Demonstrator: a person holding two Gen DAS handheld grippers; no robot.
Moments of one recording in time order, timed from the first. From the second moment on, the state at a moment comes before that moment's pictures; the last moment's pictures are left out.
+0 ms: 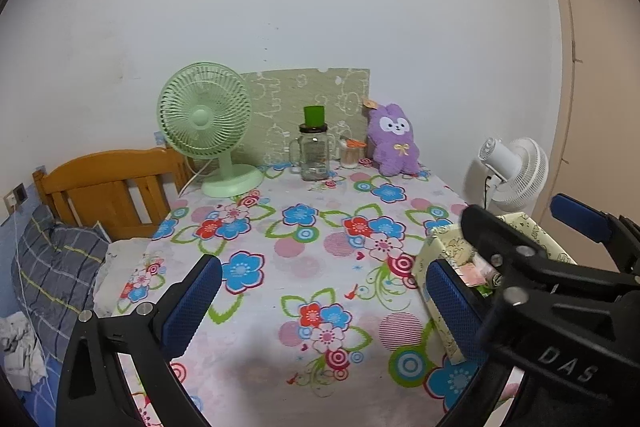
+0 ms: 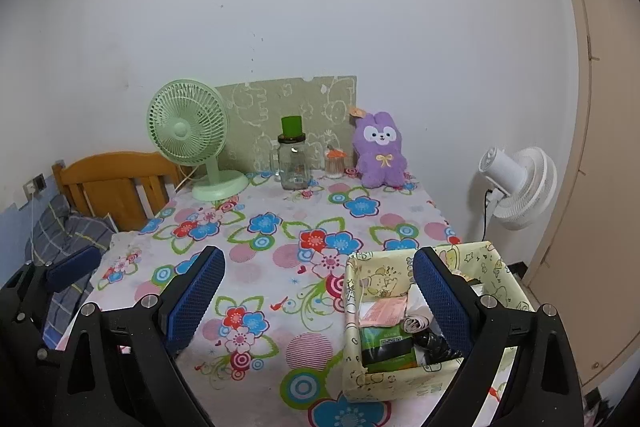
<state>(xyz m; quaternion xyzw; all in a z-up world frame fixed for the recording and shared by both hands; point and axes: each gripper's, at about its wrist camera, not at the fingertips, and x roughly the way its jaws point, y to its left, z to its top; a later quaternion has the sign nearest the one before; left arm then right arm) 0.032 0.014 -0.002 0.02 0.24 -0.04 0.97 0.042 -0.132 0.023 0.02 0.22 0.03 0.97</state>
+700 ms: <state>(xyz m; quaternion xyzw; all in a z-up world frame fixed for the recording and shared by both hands) 0.010 0.051 0.003 0.00 0.21 0.01 0.98 0.022 -0.151 0.025 0.03 0.20 0.01 0.98</state>
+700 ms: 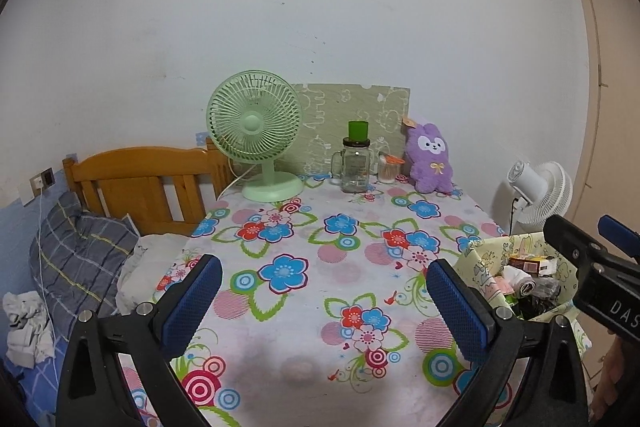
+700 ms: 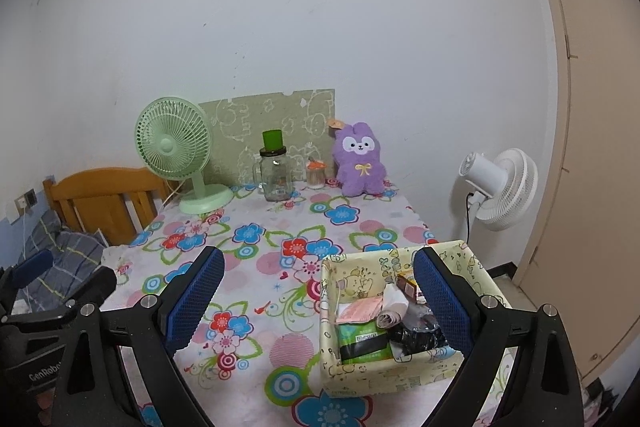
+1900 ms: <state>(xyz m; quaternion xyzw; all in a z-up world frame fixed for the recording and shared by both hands) 0.009 0.054 0.006 -0.01 0.20 0.02 0.98 0.023 -0.149 0.021 0.03 0.21 0.02 0.98</state>
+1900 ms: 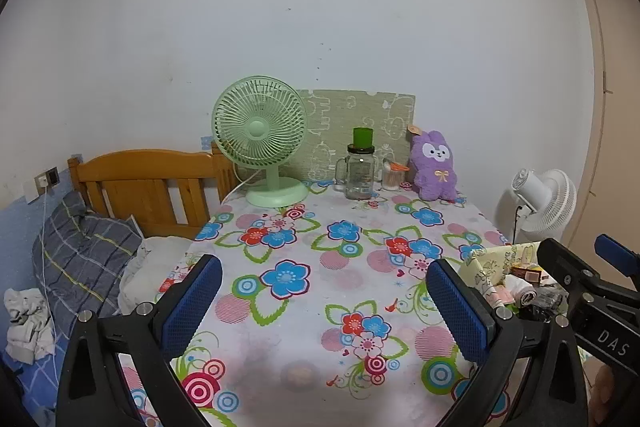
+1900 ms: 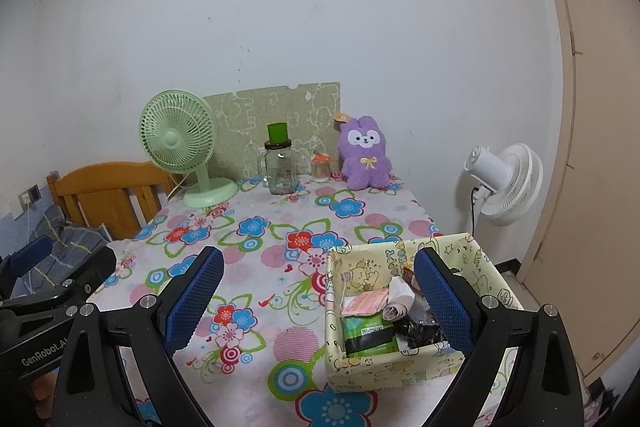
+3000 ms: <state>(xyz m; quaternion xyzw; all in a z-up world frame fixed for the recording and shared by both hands) 0.007 0.045 0.005 -0.01 0.21 0.00 0.98 0.024 -0.151 0.023 0.03 0.21 0.02 0.98</state>
